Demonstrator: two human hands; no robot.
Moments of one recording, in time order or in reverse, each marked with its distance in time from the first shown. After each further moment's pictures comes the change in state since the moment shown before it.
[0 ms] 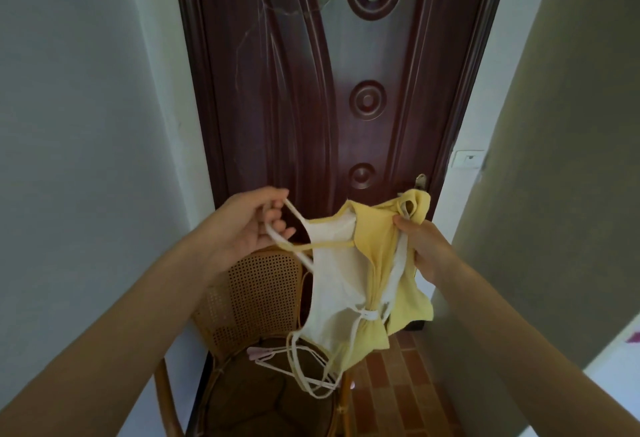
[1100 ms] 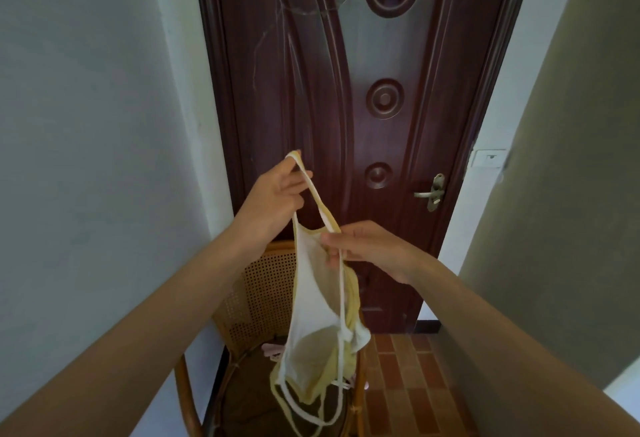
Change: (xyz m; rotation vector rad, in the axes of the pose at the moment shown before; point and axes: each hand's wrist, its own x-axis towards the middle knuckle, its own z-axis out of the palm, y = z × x) left_hand 0.006 0.005 0.015 0.504 0.143 0.426; right_hand -0.023 -0.005 0.069 -0.446 -0.660 -0.194
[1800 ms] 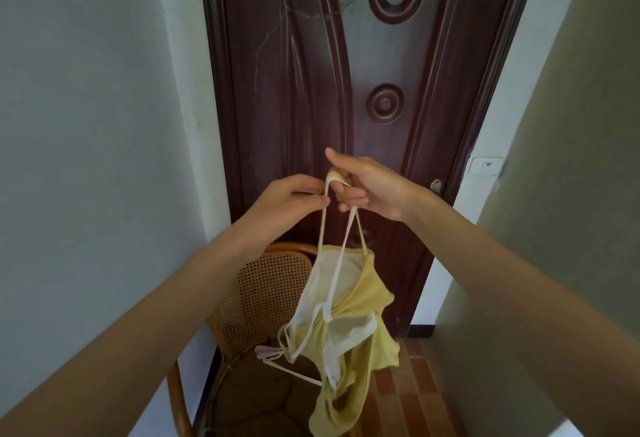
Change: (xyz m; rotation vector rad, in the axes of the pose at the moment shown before) left_hand 0.006 -0.004 -0.003 0.130 -0.122 -0.038; right_hand 0.029 -0.075 -0.032 0.109 -0.093 -0.132
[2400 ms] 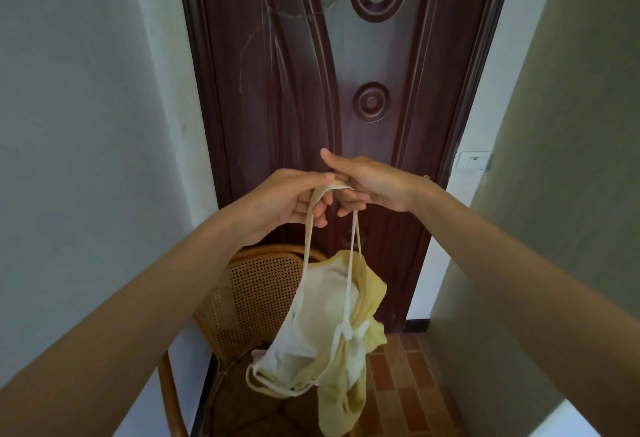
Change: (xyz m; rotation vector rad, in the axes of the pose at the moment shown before) left_hand 0.011 0.022 0.000 -0.244 -0.325 -0.007; right_hand -0.010 -0.007 -0.017 -0.260 -0.035 0.048
